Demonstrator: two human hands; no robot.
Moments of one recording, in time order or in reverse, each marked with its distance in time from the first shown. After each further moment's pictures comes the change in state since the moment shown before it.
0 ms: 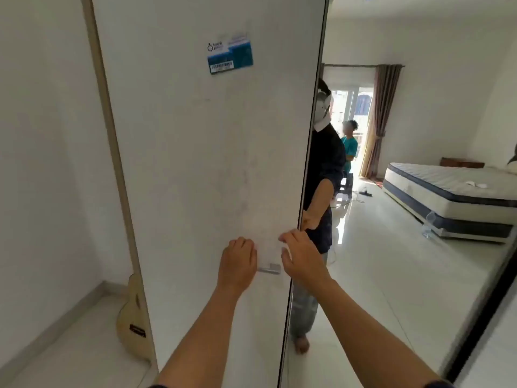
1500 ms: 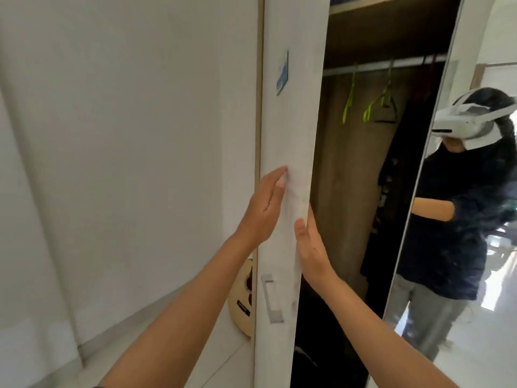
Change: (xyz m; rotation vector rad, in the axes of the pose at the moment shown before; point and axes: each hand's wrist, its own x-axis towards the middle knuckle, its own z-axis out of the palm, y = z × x) left_hand -0.023 0.054 -0.256 -0.361 0.169 -0.165; right_hand -0.021 -0.205 -0.065 1.282 -0.290 -0.090
